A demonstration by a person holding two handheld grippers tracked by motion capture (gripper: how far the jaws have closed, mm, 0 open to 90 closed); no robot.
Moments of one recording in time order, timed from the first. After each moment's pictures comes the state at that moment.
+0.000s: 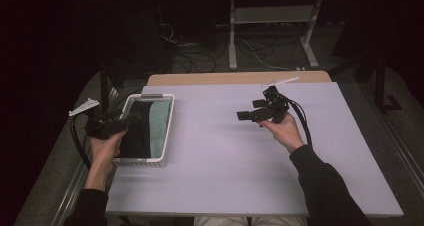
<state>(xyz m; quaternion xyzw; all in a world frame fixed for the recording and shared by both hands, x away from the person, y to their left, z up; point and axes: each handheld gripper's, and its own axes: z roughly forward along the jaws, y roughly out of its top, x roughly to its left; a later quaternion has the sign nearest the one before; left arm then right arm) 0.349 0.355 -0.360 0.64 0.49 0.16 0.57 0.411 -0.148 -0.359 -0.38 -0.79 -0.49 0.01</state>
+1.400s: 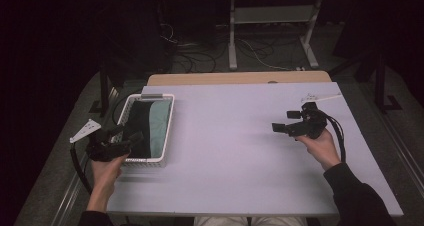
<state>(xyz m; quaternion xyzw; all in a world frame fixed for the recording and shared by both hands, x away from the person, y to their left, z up) 0.296 0.342 -0.381 0.65 0.47 0.18 0.57 0.370 -0.243 -0.384 -0.41 -0.77 -0.49 -0.04</state>
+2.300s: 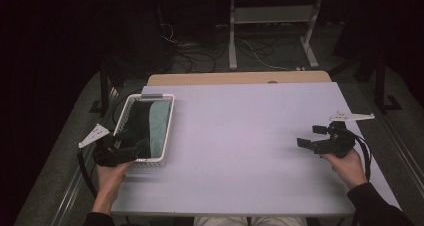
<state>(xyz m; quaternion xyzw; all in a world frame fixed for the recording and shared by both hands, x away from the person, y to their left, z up) 0.289 0.329 -0.392 0.67 0.47 0.17 0.55 0.324 -0.305 -0.409 -0.44 -0.75 -0.48 -0.07</state>
